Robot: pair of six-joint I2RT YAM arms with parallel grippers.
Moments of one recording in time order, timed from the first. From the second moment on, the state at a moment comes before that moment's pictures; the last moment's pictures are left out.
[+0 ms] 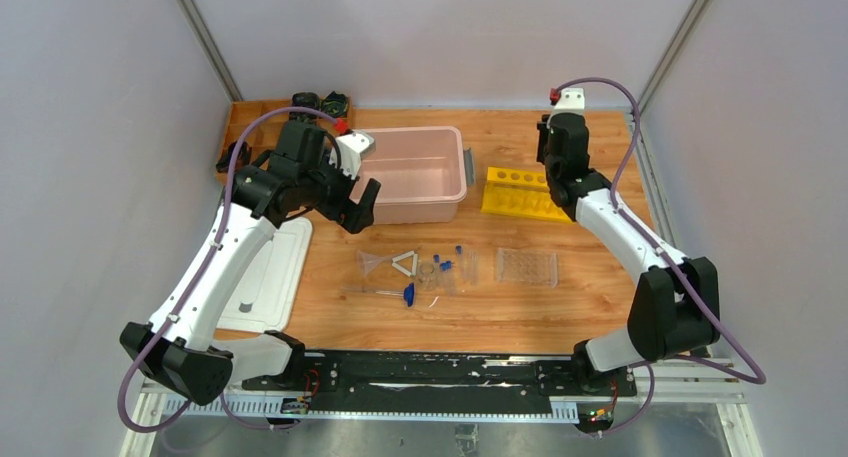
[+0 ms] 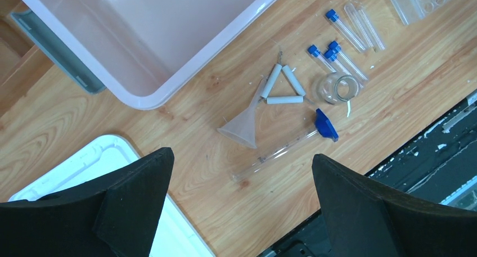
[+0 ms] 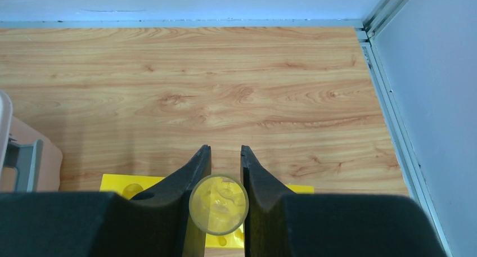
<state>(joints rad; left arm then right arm) -0.39 1.22 1.39 -0.99 0.24 0.18 0.28 1.43 1.10 0.05 0.39 0.01</state>
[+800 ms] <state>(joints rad) -0.39 1.22 1.39 -1.00 0.22 0.19 0.28 1.46 1.01 0.21 0.40 0.04</state>
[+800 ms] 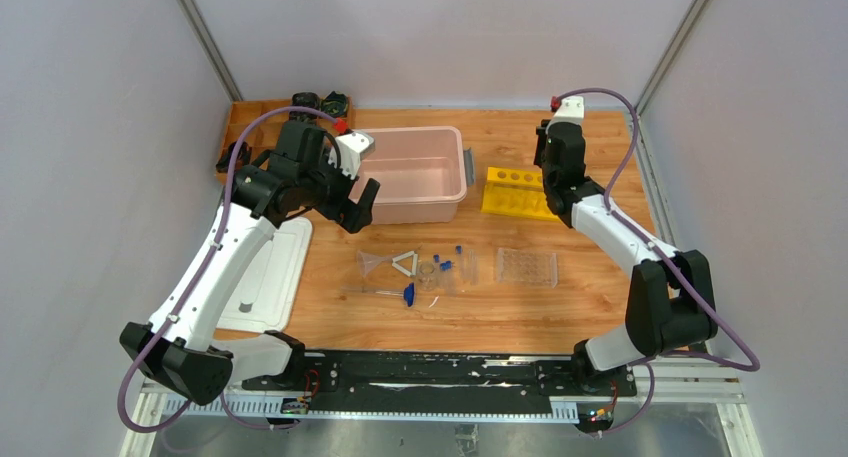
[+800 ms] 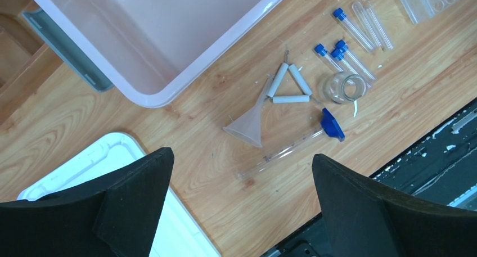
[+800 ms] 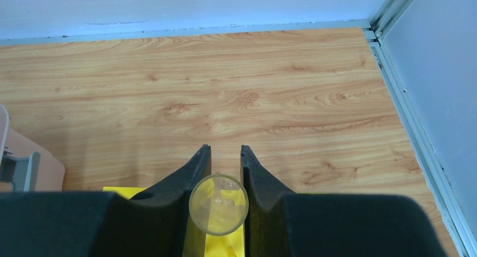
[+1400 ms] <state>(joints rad) -0.39 1.22 1.41 -1.00 0.19 0.20 0.27 1.46 0.92 0.25 0.44 0.09</state>
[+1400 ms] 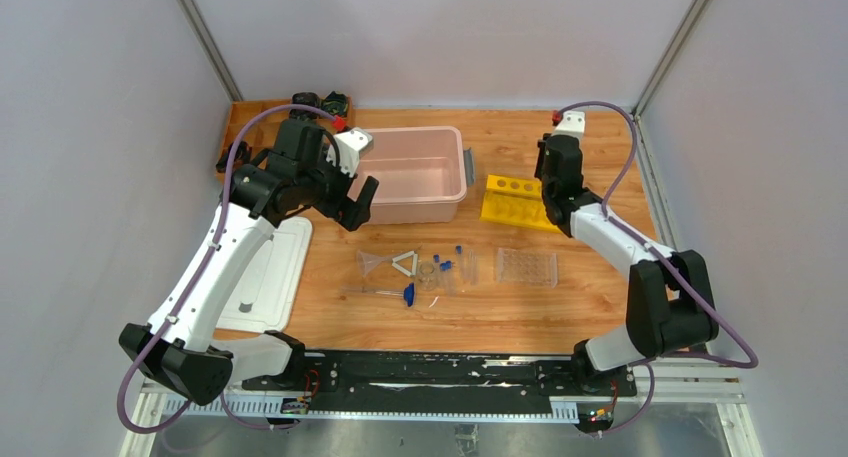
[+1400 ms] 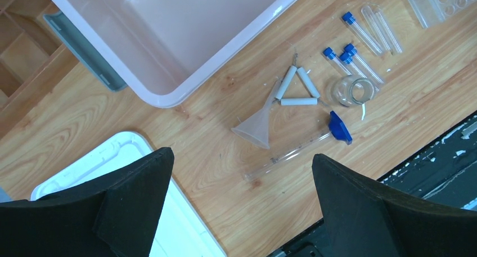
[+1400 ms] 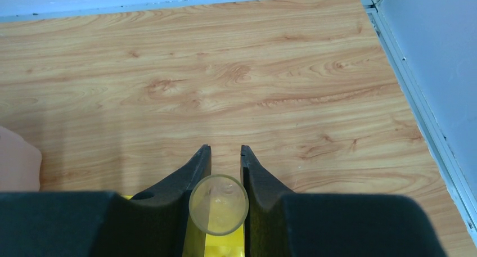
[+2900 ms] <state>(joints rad) -0.39 1.22 1.41 -1.00 0.17 0.20 0.27 1.37 0.78 0.22 0.40 0.18</state>
